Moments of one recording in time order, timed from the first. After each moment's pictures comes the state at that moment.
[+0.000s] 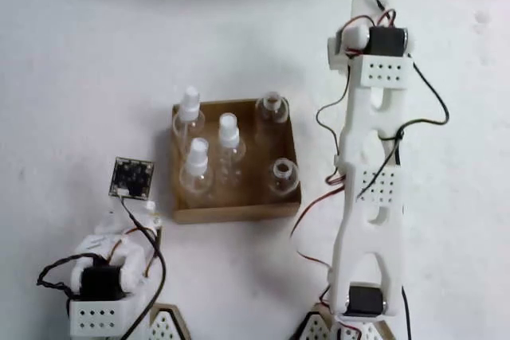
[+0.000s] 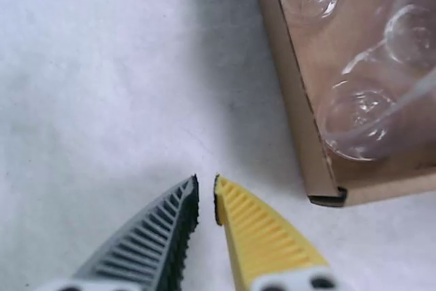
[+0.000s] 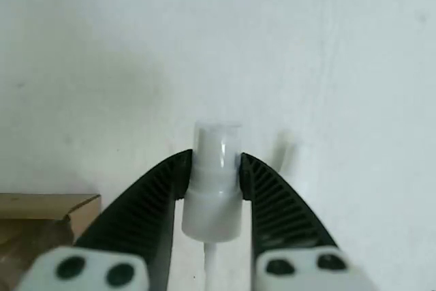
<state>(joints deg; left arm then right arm) -8.0 -103.9 96.9 70.8 -4.9 -0.4 58.8 -91.7 97.2 9.7</state>
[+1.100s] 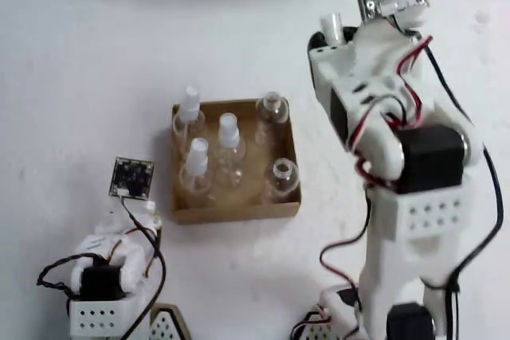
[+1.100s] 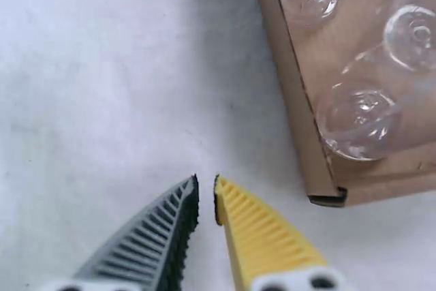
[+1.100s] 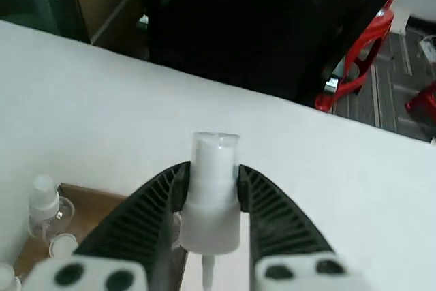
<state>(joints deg) -8.0 -103.9 96.9 70.8 -4.9 -12.4 -25.2 -20.9 80.2 9.7</state>
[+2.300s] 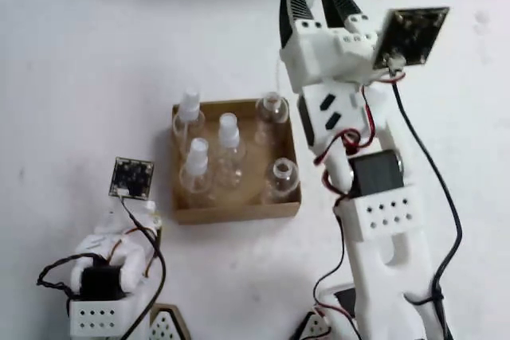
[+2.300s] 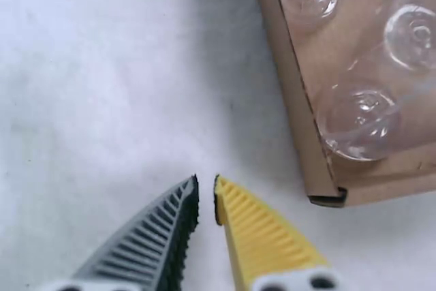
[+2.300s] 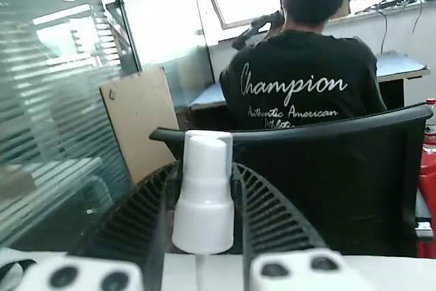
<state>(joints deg) -8.0 -103.9 96.9 70.8 -4.9 -16.9 -38.8 24.8 12.7 -11.9</state>
